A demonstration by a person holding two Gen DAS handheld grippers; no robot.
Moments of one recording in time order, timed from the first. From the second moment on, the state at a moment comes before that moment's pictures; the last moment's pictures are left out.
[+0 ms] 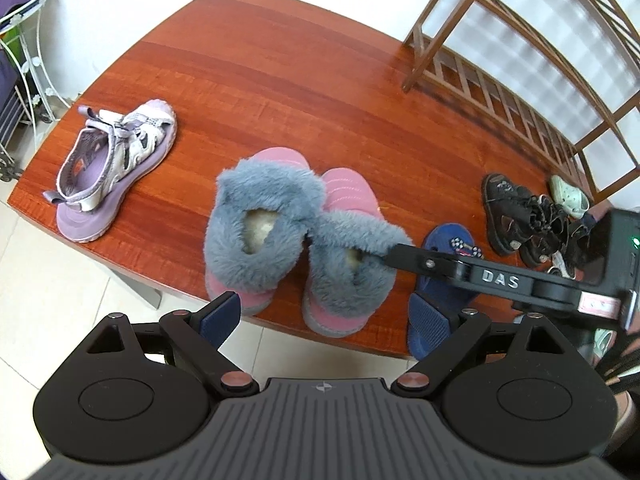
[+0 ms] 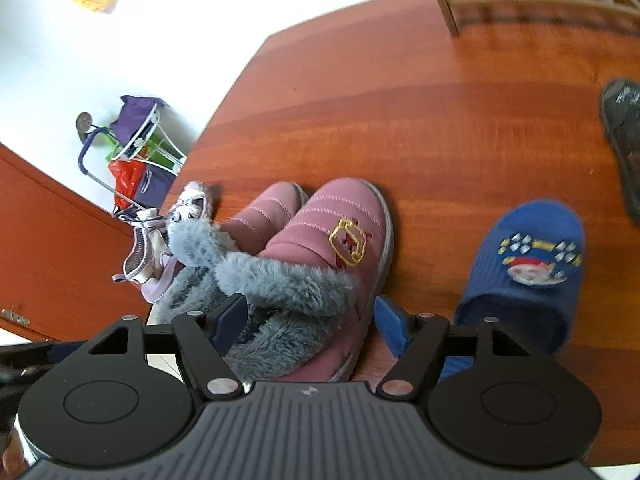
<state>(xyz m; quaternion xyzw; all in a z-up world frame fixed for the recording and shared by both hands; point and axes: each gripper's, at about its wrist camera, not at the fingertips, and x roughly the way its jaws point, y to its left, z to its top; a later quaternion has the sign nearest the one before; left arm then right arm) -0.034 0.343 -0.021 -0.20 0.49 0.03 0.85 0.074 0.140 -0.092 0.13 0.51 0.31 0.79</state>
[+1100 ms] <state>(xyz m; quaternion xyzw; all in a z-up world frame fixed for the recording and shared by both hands) 0.043 0.161 -0.021 -0.16 0.50 -0.06 0.85 0.107 -0.080 -0.055 0.05 0.46 0.19 0.87</state>
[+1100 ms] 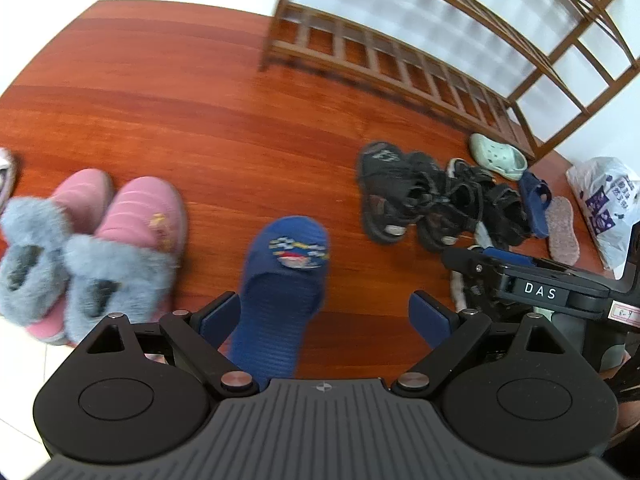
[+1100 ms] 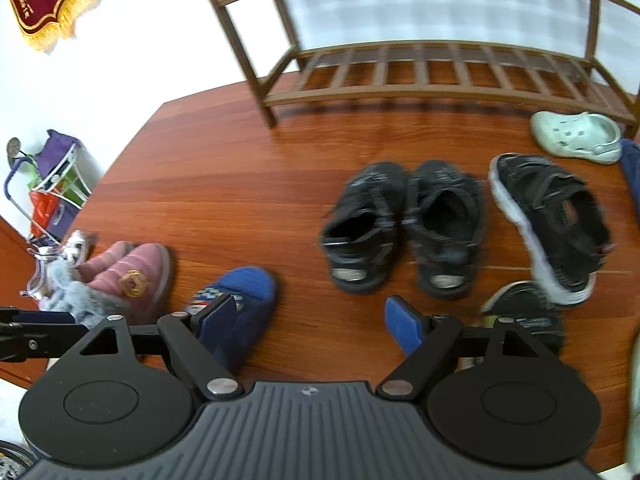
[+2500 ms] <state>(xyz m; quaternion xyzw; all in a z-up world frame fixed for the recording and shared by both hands) 0.044 0.030 -0.032 -0.16 0.50 0.01 0.85 0.257 -0.223 -0.113 -0.09 0.48 0.15 0.86</state>
